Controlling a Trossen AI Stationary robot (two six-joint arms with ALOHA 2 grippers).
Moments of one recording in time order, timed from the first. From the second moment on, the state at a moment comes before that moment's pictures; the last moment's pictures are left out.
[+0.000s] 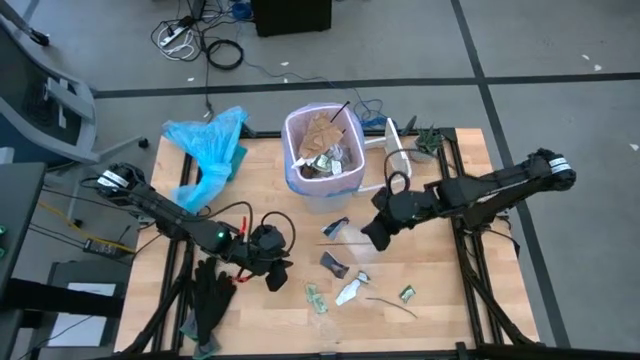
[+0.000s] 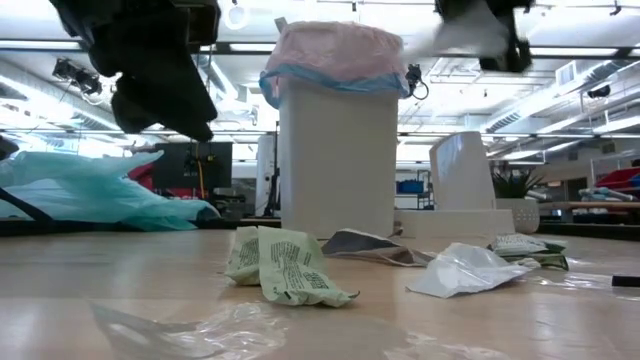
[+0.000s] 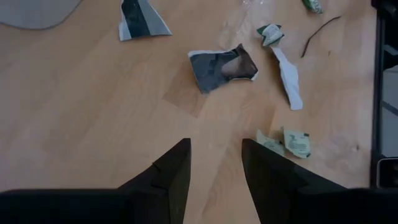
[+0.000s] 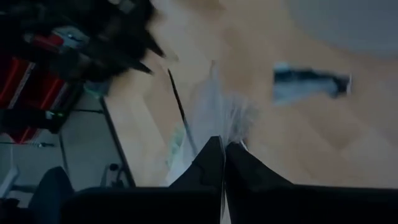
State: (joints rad) left arm -0.45 1.42 0.81 -0.24 -0.35 -0.88; right arm 0.23 1.21 1.02 -0.49 0.10 0.99
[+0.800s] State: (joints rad) left arm -0.23 1.42 0.81 -0.29 -0.14 -0.58; right arm -0.29 1.61 1.85 -0.84 0.17 0.52
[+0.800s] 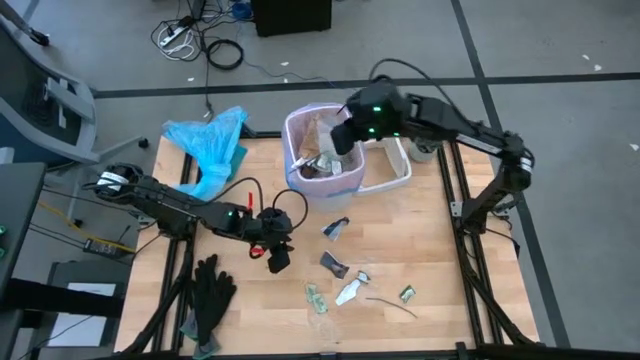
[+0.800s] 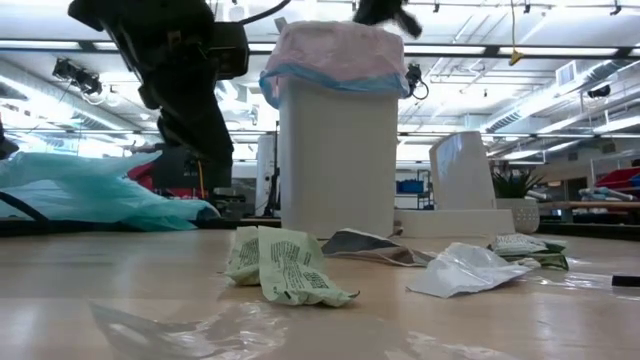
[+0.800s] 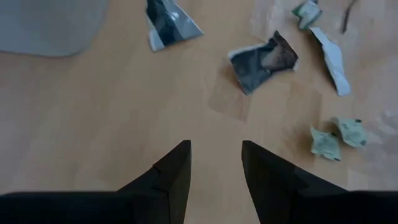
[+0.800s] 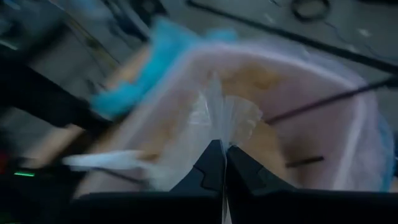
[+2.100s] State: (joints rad) left arm -0.18 1.42 0.81 -0.38 -0.10 -0.50; right arm -0.34 1.57 1.85 -0.90 0.05 0.35
